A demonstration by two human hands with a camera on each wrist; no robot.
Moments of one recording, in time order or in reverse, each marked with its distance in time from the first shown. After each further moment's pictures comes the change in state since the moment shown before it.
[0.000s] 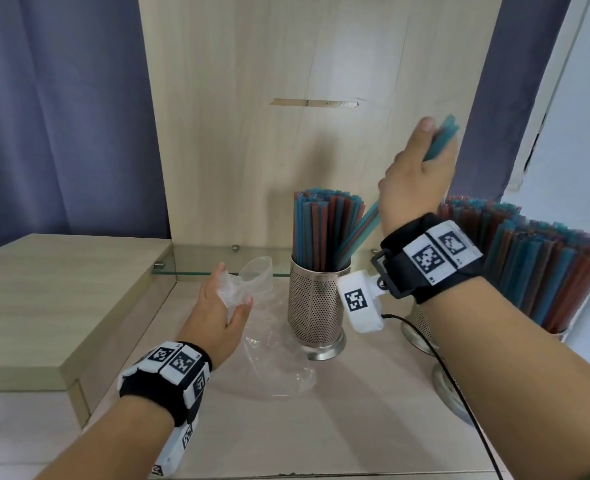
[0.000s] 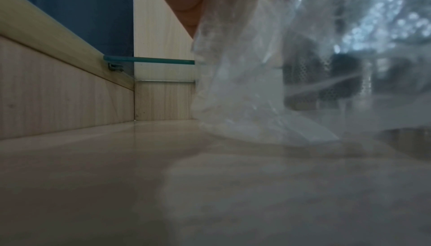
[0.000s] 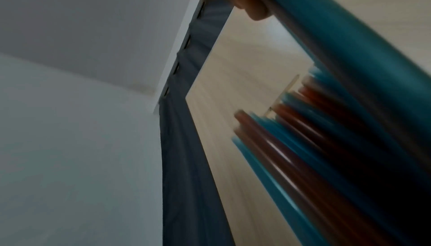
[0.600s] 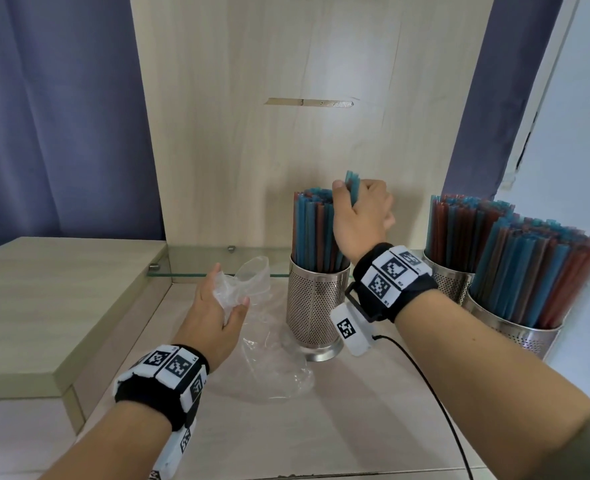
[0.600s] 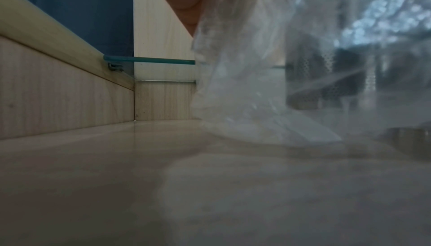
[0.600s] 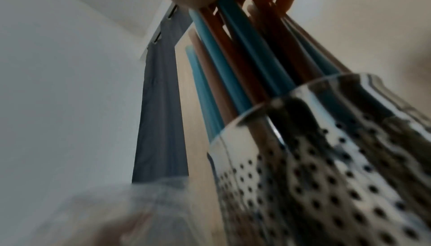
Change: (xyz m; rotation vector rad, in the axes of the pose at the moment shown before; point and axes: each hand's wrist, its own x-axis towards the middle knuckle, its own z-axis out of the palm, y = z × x) left_hand 0.003 -0.007 0.002 -0.018 0.010 0.014; right_hand -0.036 0.039 -0.001 -0.708 -0.459 0.064
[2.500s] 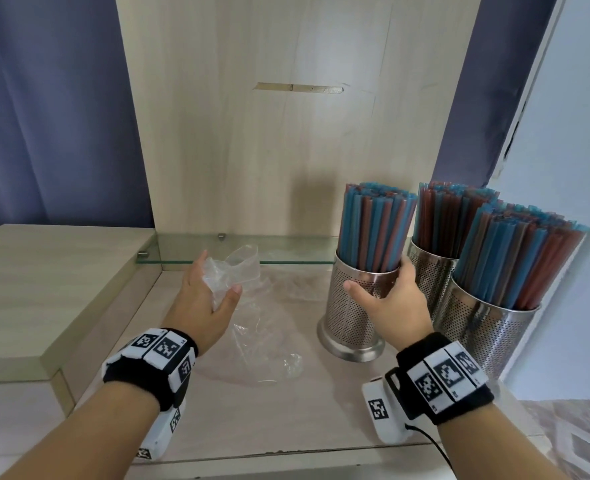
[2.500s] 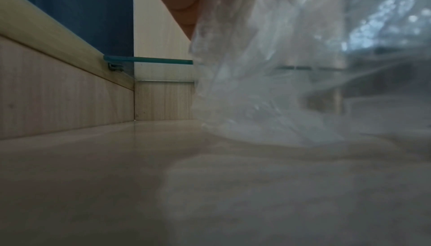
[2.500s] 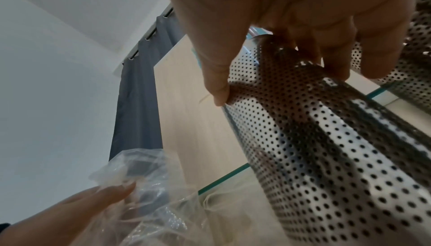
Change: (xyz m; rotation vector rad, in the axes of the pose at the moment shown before) left_hand -0.001 0.004 -0.003 0.095 -0.005 -0.018; right_hand -0.096 0.091 -0.052 0.025 -0.144 0.258
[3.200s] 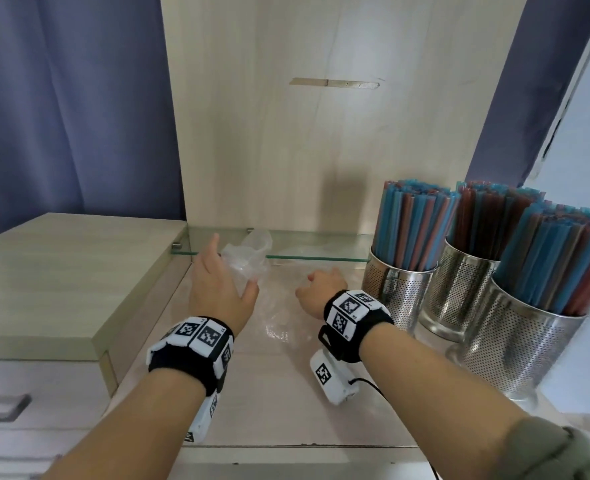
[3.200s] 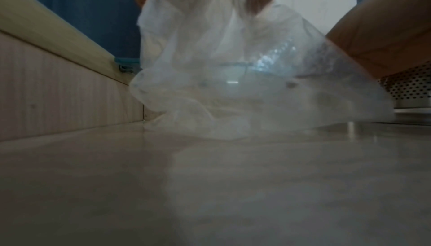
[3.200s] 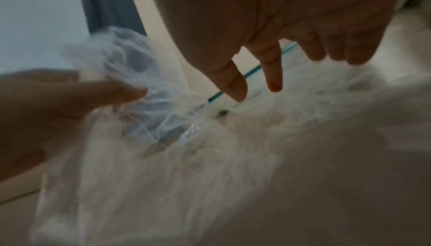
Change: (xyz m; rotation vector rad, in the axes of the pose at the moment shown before) left_hand -0.002 0.005 -0.009 0.074 0.278 -0.043; right_hand 0.021 -0.049 0.134 -0.583 -0.537 0.153
